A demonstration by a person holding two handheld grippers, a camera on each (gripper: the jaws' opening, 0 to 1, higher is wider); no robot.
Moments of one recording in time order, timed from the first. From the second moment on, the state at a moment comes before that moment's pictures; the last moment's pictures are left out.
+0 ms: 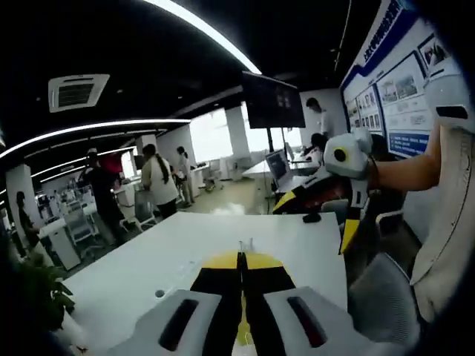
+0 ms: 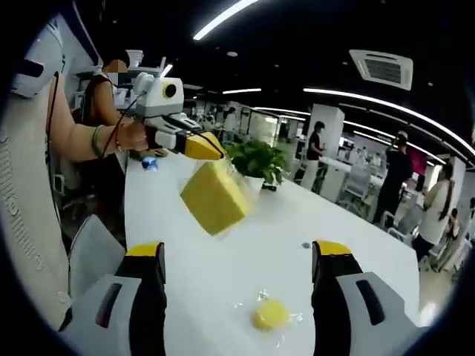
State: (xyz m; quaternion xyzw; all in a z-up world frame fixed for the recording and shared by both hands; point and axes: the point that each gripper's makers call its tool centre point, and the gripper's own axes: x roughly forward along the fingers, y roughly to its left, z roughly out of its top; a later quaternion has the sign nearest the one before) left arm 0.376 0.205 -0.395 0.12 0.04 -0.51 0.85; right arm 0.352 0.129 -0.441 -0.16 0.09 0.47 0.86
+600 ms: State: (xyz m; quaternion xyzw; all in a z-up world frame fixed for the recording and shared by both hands) left arm 0.349 0.184 -0.389 0.13 0.03 -0.58 0.80; right arm 0.360 0.198 -0.465 -0.22 0.11 0.56 0.79
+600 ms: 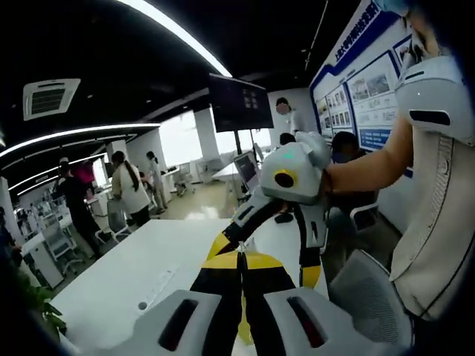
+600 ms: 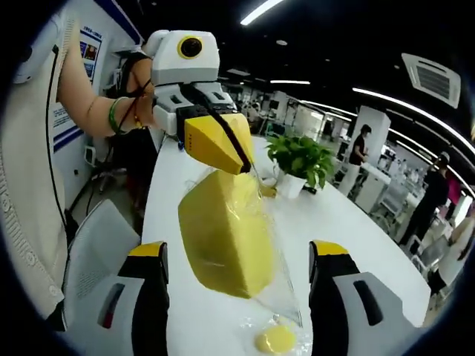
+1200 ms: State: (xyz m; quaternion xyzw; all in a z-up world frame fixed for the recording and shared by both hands) left arm 0.329 0.168 -0.384 0.16 0.01 -0.62 0.77; right arm 0.354 0.219 -0.469 -0.23 0.10 0.61 0.75
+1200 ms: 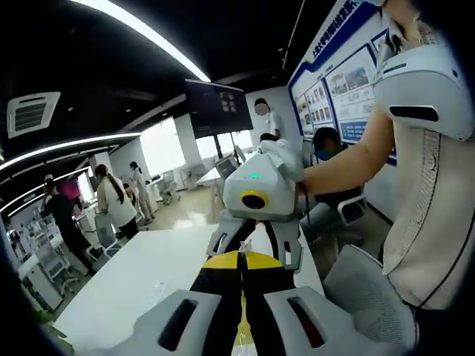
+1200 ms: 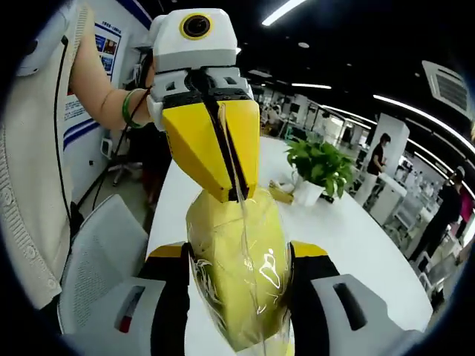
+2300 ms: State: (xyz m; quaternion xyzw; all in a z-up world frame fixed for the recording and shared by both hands) left arm 0.295 0.166 -0.387 0.24 -0.02 -0.64 0.73; right arm 0.335 0.216 -0.474 -0.30 0.11 0.59 0.74
